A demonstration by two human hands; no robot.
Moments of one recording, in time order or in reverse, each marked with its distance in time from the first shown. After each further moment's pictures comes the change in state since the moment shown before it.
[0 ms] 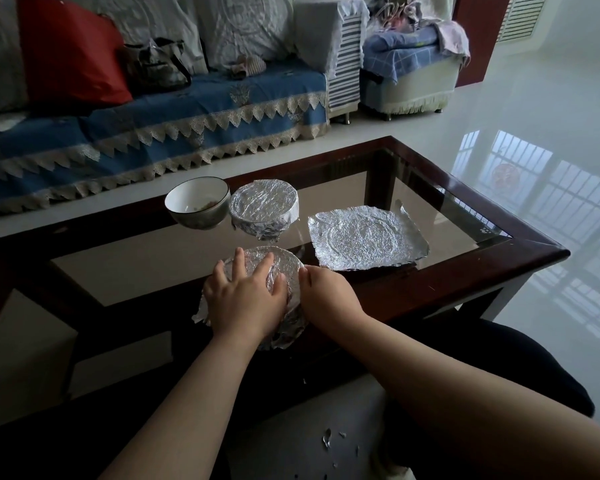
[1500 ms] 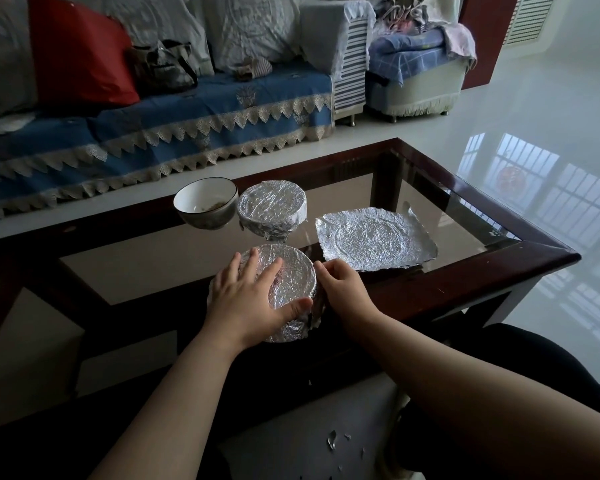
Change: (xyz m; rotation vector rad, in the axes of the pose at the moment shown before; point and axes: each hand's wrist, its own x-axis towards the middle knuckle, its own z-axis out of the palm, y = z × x) left_hand 0.002 -0.027 -0.009 0.040 -0.142 0.270; right_hand 0.017 0.028 0.016 0.732 0.084 0.247
